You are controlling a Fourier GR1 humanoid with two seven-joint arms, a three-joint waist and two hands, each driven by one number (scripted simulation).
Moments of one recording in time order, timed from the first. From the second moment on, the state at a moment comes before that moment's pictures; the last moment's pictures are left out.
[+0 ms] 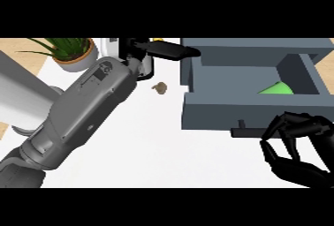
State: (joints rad) left arm -1.11 0.22 -0.48 -0.84 0.67 0.45 -0.26; right arm -0.03 -0.28 -0.03 -2.03 0.16 0.36 0.05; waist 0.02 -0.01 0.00
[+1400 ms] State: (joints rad) left arm -0.51 0.56 -0.29 -1.37 0.70 0.26 -0.23; right arm -0.58 -0.20 0.16 -0.87 0.90 -0.10 -0.30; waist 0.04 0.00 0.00
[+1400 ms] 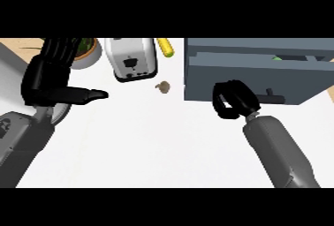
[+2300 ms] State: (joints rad) left arm -0.42 0.56 -0.25 -1.39 0.71 0.13 -0.27; right arm -0.87 -0.25 0.01 -0.38 0.84 -0.02 -0.56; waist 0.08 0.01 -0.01
